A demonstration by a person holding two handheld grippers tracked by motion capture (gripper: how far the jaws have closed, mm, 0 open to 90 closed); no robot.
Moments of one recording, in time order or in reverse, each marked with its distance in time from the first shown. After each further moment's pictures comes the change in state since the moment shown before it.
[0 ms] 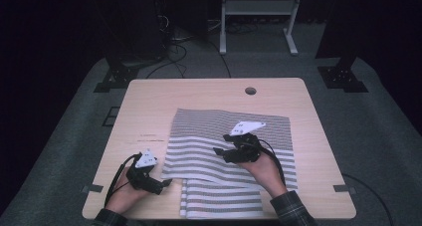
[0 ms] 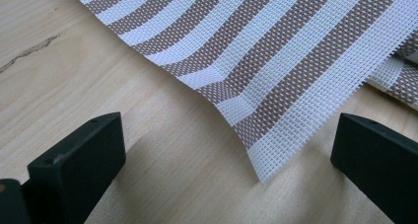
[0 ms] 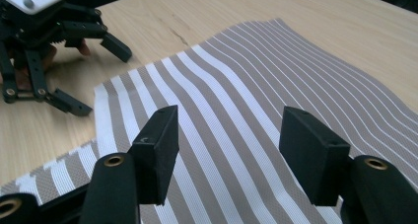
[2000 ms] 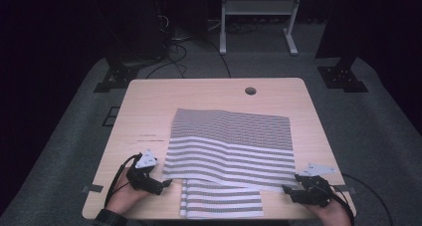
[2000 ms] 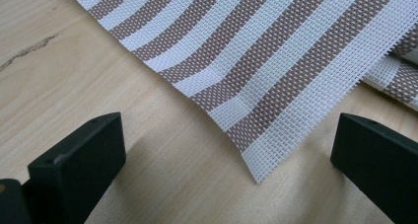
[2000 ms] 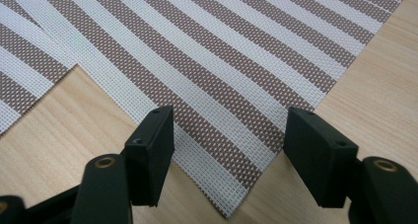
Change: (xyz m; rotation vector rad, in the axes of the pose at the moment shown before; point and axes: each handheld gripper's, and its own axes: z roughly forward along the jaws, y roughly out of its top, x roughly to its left) left arm -0.002 0.000 0.000 0.001 0.000 0.007; right arm -0.033 -0.171 -0.115 0.235 -0.275 0.204
